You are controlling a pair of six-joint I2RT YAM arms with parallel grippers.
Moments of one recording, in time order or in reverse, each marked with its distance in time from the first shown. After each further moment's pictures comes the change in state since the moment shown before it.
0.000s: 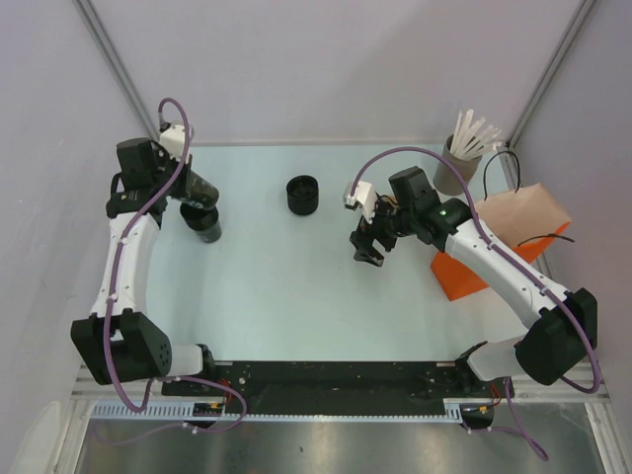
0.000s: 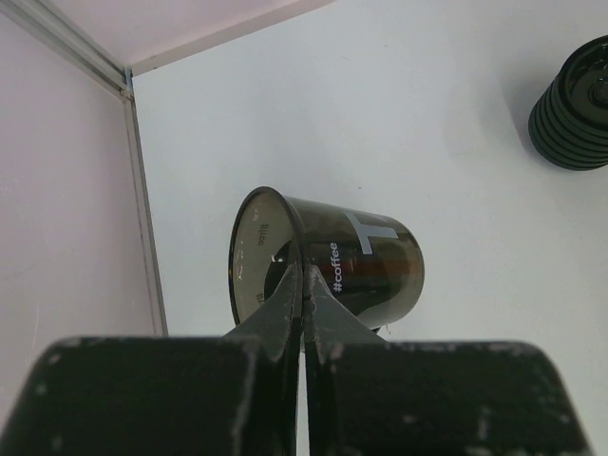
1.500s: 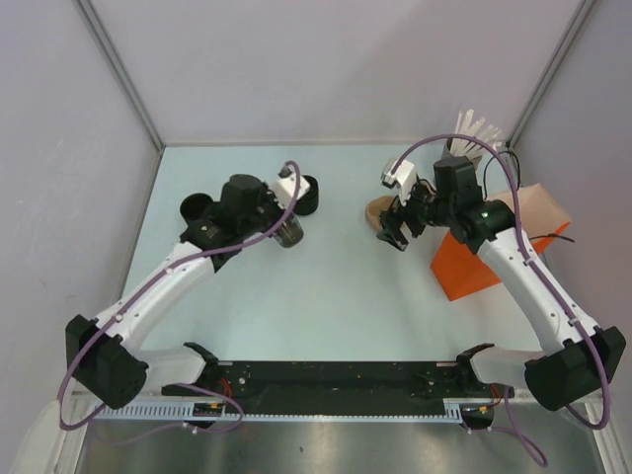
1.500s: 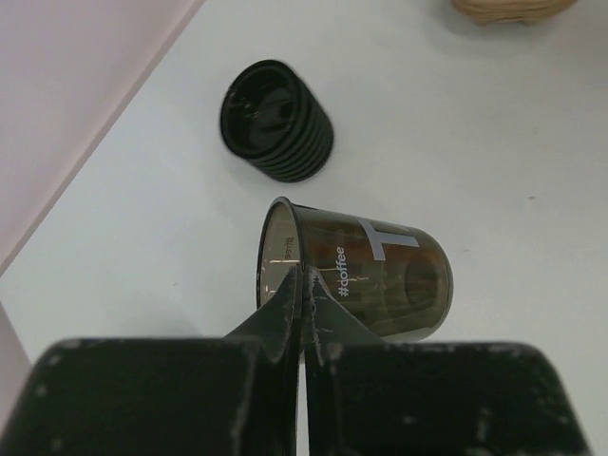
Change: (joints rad) left arm -0.637 -0.131 -0.205 0.079 -0.202 0.065; right arm -0.172 -0.140 0.008 0.018 -0.008 0.035
